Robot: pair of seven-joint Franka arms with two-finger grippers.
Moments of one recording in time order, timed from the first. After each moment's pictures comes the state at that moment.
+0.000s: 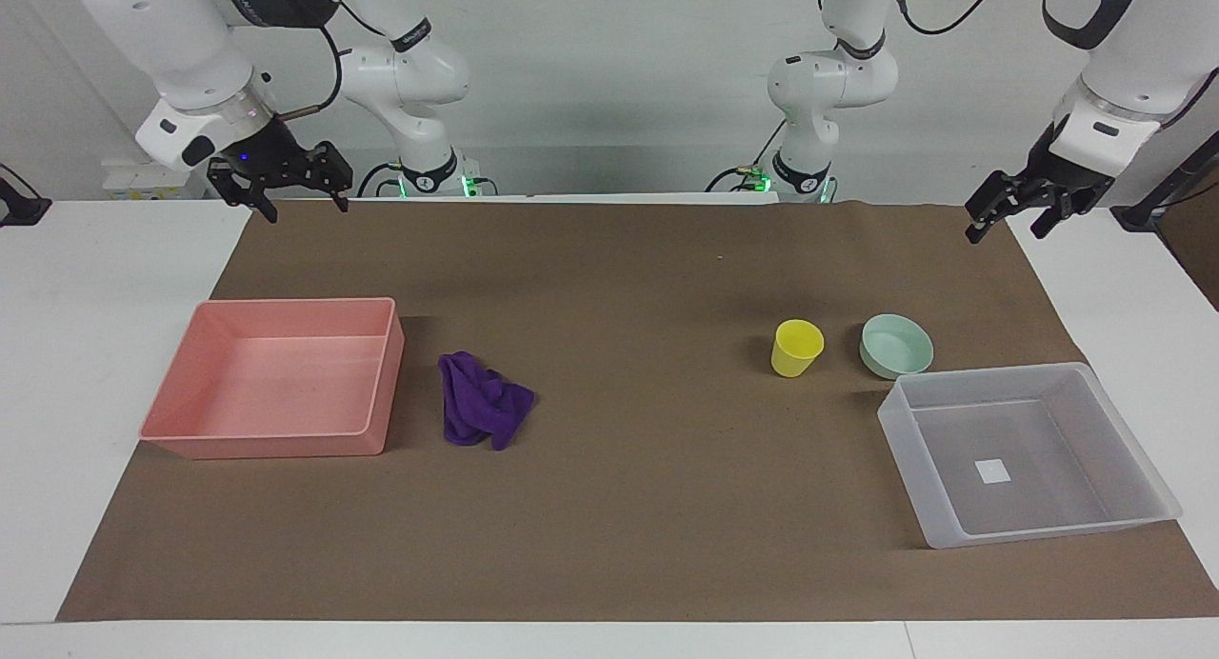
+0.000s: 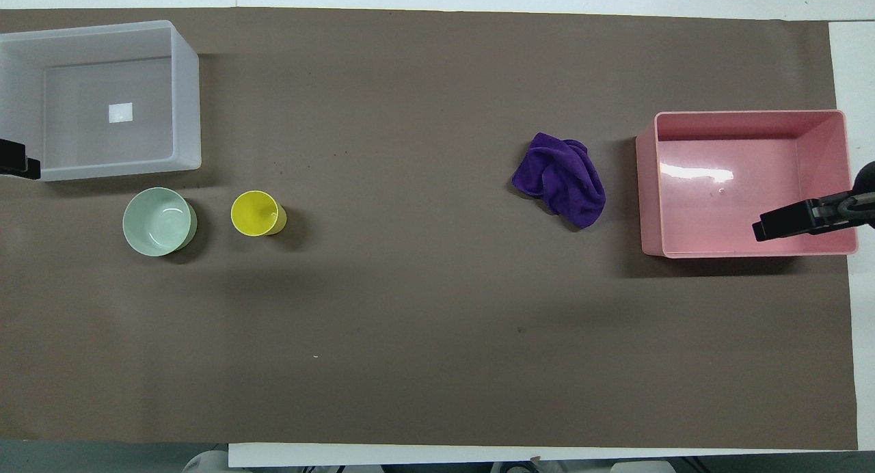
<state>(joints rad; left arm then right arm) -0.01 -0.08 0.00 -1.67 -0.02 1.61 0.01 0.00 -0.16 -0.05 -1.79 0.03 1.50 -0.18</state>
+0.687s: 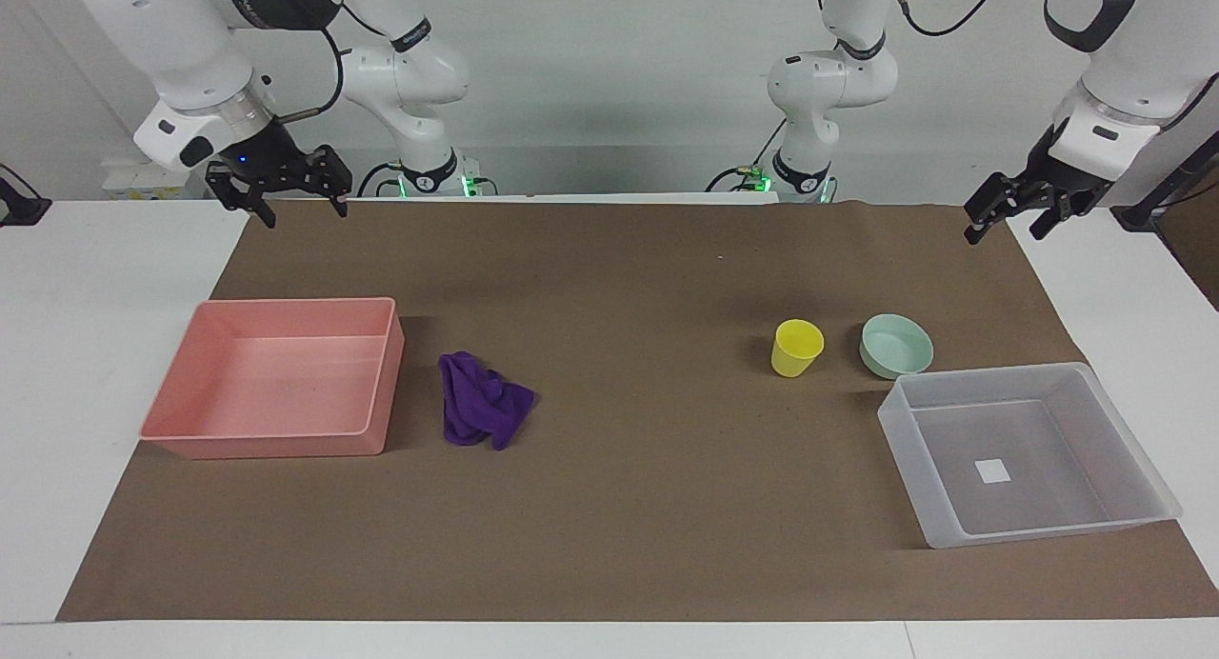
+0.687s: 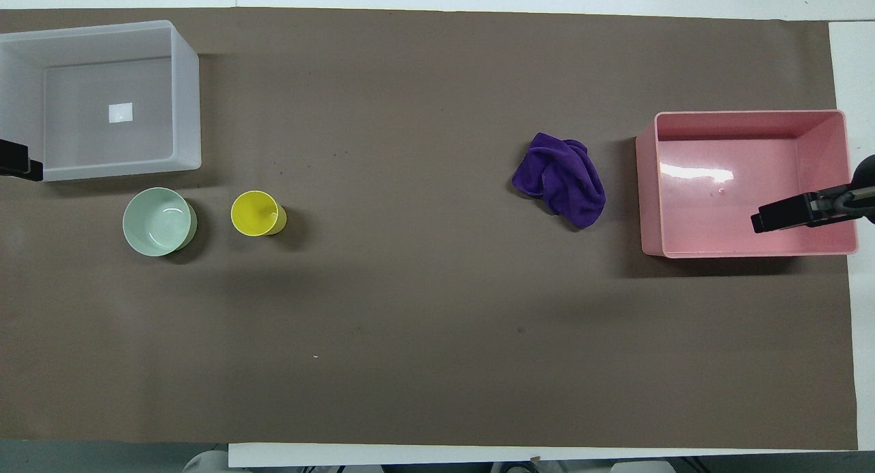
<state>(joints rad) -0.01 -0.08 0.00 -1.71 -0.02 1.62 0.00 0.01 -0.14 -0.05 -1.80 0.03 1.58 -0.18</state>
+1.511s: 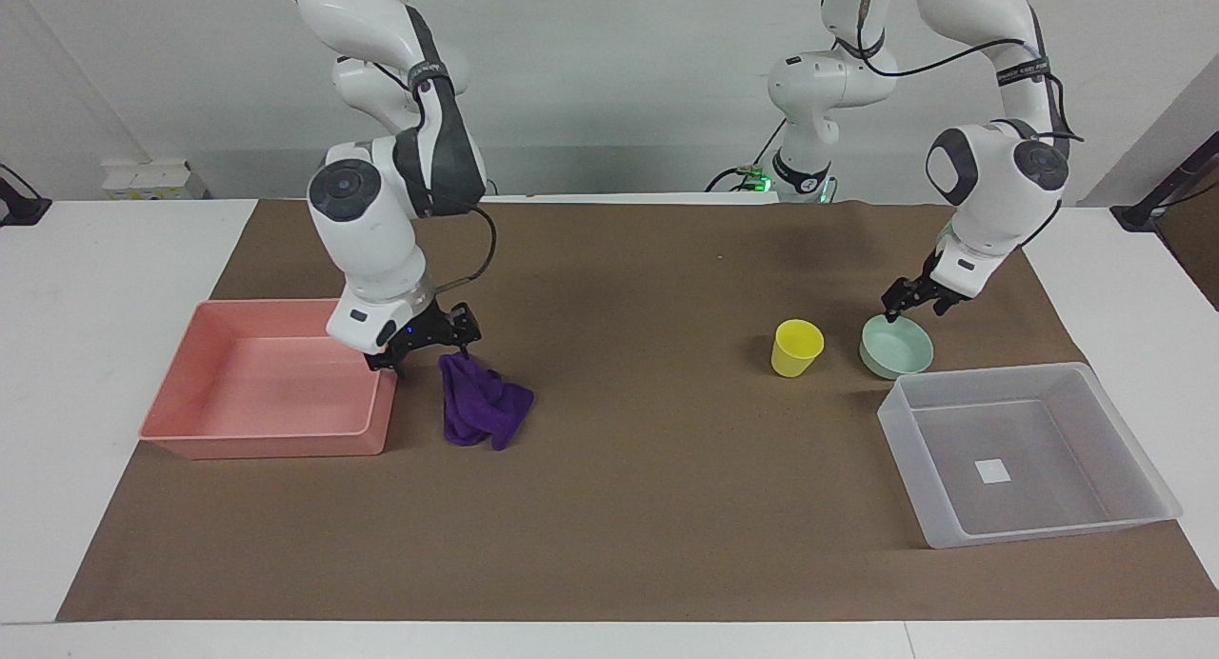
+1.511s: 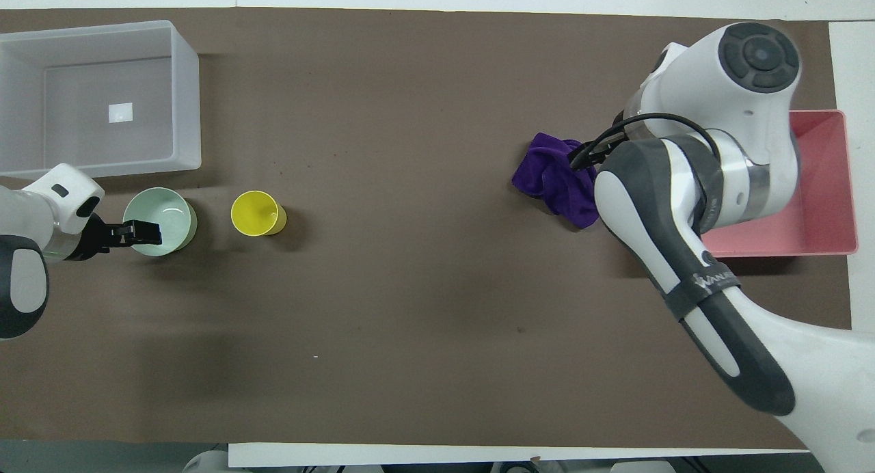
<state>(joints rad) 0.02 -0.08 0.01 -2.40 -0.02 2.30 -0.02 0.24 0.26 -0.03 -1.82 0.03 2.09 -0.13</state>
